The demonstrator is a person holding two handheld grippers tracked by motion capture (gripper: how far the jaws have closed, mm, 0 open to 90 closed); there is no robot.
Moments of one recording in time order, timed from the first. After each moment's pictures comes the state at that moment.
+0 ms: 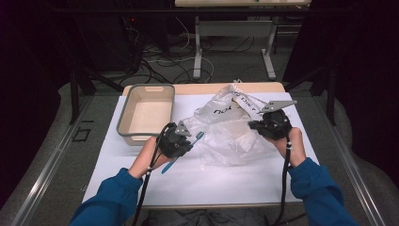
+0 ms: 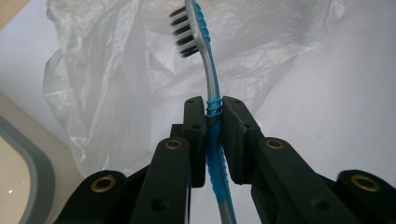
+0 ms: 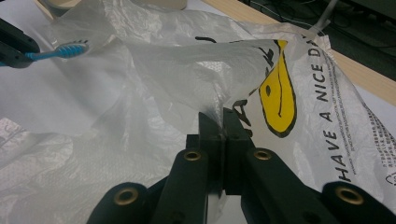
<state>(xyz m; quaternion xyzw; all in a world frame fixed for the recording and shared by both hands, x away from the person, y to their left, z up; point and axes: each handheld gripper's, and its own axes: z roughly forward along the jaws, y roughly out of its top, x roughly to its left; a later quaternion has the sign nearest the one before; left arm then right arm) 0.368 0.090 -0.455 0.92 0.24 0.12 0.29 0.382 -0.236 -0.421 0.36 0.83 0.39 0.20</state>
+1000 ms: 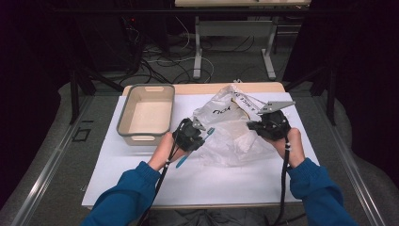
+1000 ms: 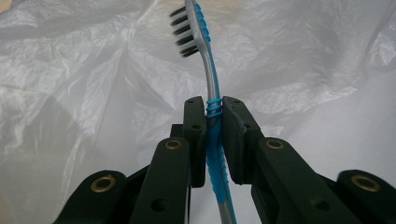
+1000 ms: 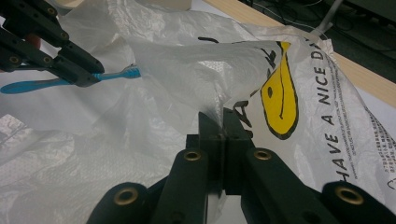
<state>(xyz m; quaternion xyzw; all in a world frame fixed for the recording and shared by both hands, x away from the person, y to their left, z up) 0.398 0.050 -0.473 0.92 0.25 0.12 0.28 0.380 -0.232 -0.421 0.35 0.83 0.39 0.20</state>
